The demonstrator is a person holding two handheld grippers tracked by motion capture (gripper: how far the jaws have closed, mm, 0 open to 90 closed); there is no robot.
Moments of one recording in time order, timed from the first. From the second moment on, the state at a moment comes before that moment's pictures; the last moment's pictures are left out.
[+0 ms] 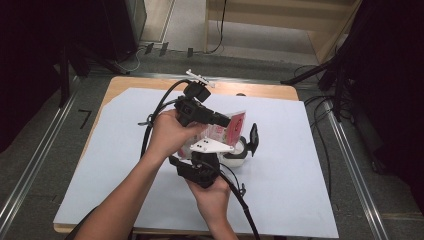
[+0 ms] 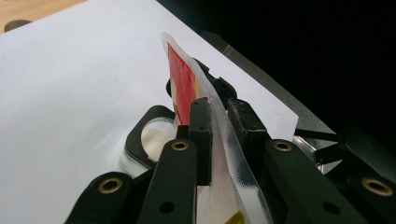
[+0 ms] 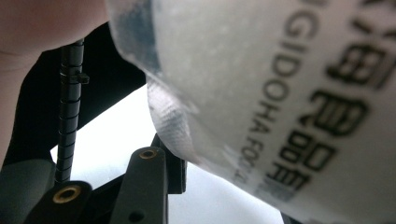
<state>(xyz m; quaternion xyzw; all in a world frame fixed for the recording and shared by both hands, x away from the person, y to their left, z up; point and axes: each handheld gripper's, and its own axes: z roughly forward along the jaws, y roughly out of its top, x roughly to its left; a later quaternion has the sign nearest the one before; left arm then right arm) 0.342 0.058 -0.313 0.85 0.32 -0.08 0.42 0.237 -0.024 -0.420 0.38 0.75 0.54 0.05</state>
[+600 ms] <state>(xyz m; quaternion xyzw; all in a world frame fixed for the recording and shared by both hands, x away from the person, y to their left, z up) 0.345 0.053 -0.314 0.85 0.31 -0.06 0.41 0.242 -0.024 -0.421 0.38 0.75 0.53 0.05</state>
